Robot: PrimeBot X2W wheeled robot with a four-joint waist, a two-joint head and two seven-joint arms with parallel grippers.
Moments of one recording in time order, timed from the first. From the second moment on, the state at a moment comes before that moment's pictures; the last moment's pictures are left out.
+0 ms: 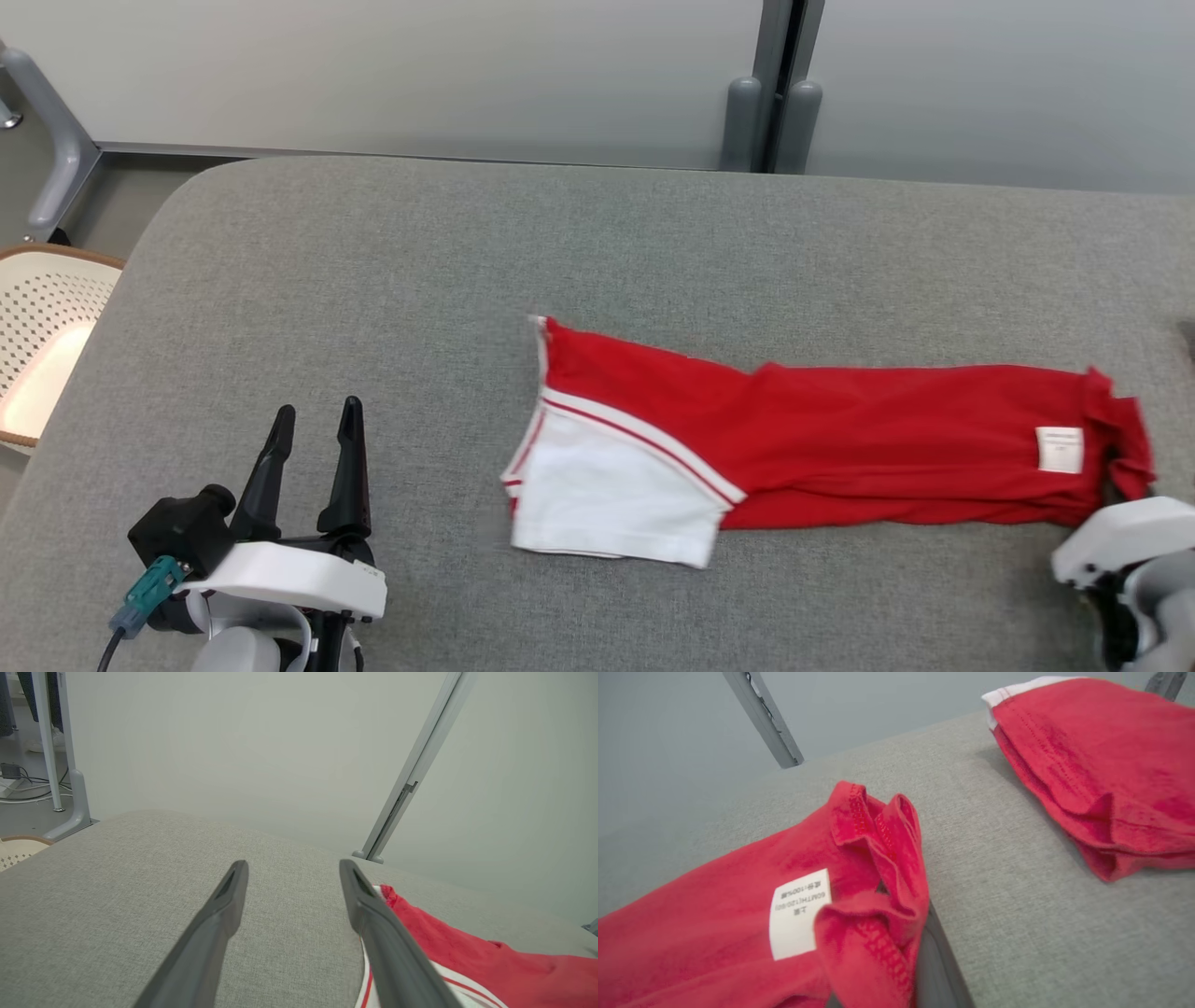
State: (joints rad) left arm -0.15 0.05 -0.03 0.34 -0.41 -0.13 -0.26; right arm -0.45 -0.19 -0.22 1.02 0.26 0.13 -0.22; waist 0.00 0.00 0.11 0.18
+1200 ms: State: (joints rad) left arm -0.09 0.05 -0.03 0.36 -0.42 -0.13 -0.26; right arm -0.43 -0.05 0.34 0.60 0.40 0.13 -0.14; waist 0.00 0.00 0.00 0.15
